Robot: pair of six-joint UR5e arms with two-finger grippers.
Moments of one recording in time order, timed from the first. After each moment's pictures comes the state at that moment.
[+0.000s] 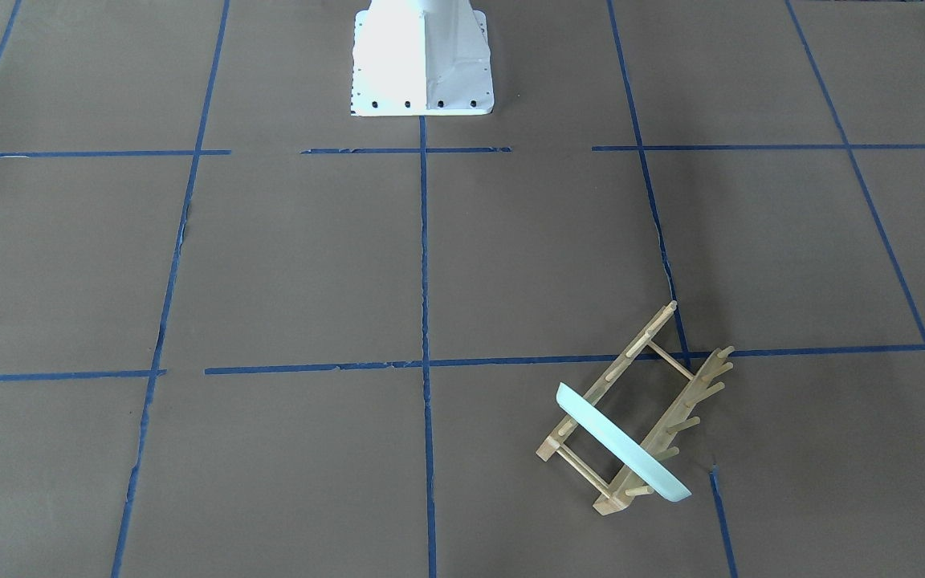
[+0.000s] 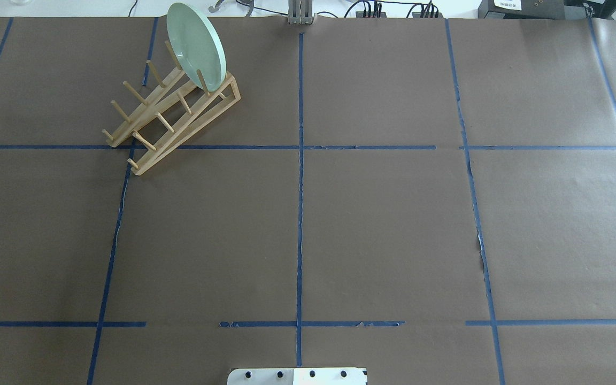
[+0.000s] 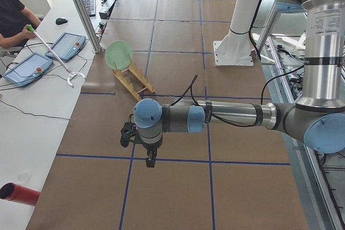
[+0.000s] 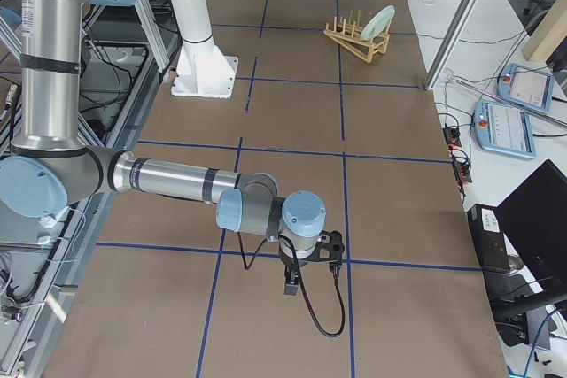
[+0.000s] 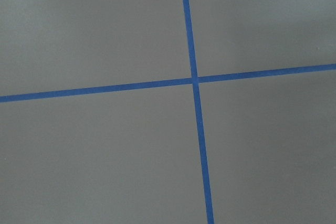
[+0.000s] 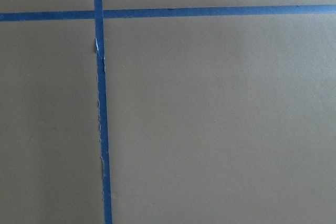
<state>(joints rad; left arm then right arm) -1.64 -1.51 -1.69 -1.48 -2.38 0.15 1.62 -1.69 1.59 -1.59 2.30 -0.07</state>
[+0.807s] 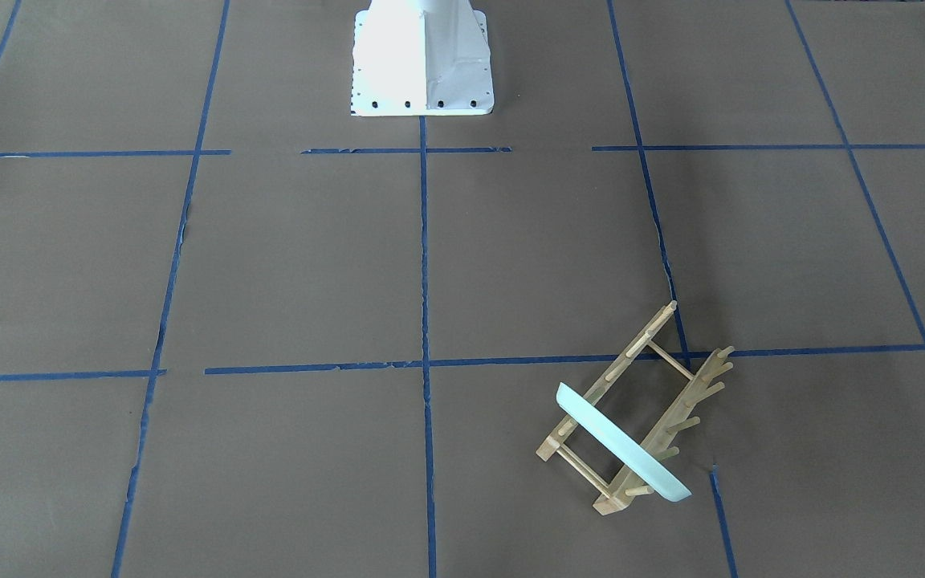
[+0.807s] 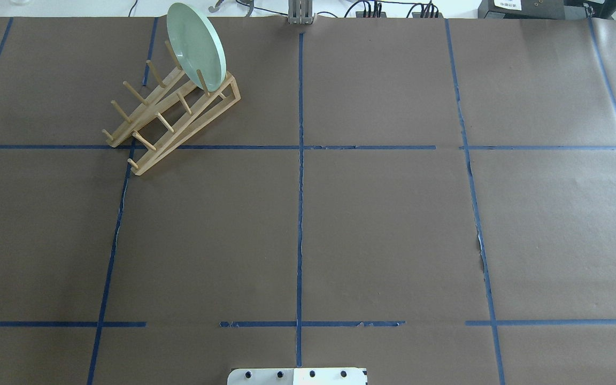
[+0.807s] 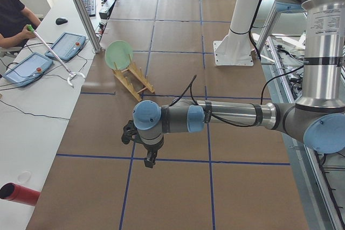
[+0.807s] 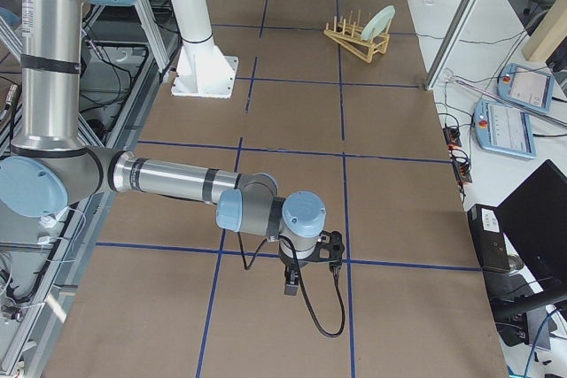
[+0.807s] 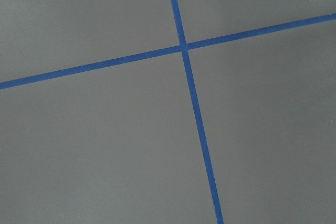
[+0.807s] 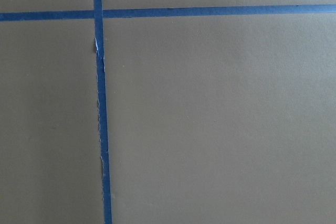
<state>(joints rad) -1.64 -1.52 -1.68 -1.45 -2.39 0.31 1.62 -1.69 1.59 -1.59 2.30 -0.07</state>
